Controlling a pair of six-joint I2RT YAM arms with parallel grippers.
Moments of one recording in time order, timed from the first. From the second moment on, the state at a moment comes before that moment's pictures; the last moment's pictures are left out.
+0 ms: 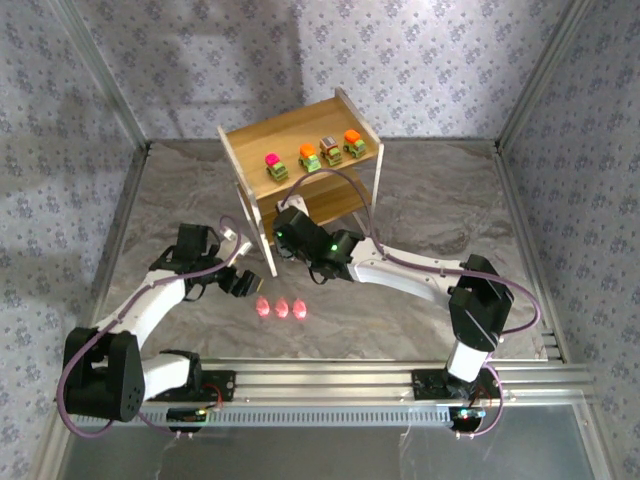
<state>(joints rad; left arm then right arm) -0.17 1.18 0.60 -0.42 0.46 0.38 1.03 1.72 1.39 -0.36 0.38 0.45</state>
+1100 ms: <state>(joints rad) -0.17 1.17 0.60 -0.42 0.46 0.38 1.03 1.79 1.48 -0.41 0.40 0.44</state>
